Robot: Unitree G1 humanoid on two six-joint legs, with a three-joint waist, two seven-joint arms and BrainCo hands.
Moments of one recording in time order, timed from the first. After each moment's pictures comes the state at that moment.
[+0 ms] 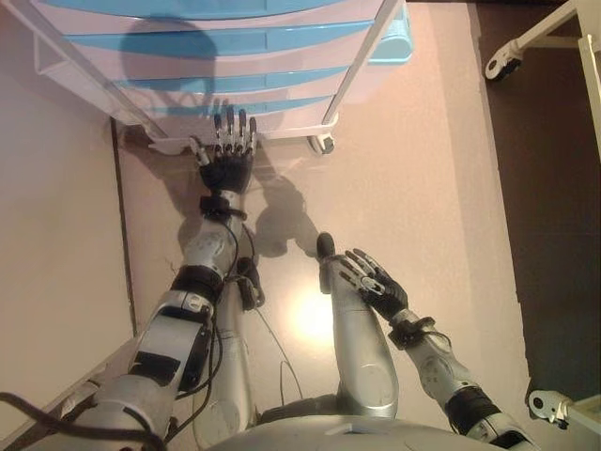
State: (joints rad) left arm -0.76 0.24 -0.09 0.75 -1.94 0.02 -0.56; right arm -0.05 -0.33 0.36 0.55 0.95 -0.20 0.49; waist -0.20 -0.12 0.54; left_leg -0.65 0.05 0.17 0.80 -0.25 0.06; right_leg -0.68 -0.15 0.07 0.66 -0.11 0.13
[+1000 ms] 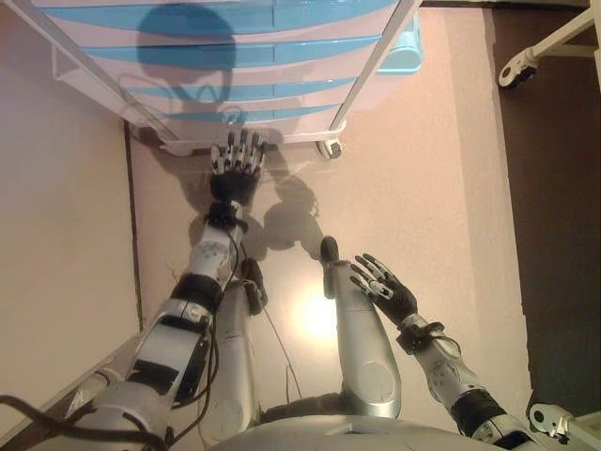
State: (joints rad) left arm -0.62 0.23 -0.14 0.74 -1.76 -0.04 -0.44; right arm -0.05 -0.33 0.35 0.62 0.94 -0.22 0.50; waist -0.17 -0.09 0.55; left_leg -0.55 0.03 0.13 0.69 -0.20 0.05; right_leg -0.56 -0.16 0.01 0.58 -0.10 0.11
